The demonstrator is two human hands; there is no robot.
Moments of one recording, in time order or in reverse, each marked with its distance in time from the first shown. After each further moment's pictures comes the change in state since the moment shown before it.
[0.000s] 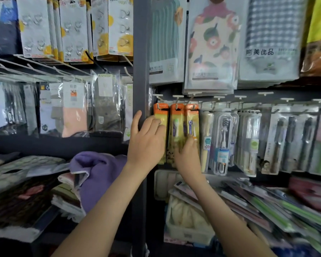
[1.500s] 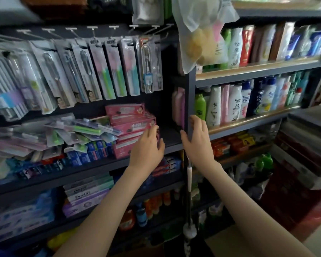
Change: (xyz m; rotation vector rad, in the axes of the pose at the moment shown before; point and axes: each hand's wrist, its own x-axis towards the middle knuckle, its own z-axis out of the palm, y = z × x) left_hand -0.005 0.651 -0.144 -0.862 -0.684 -0.143; right_hand -0.222 0.322 -0.596 -0.328 0.191 0.139
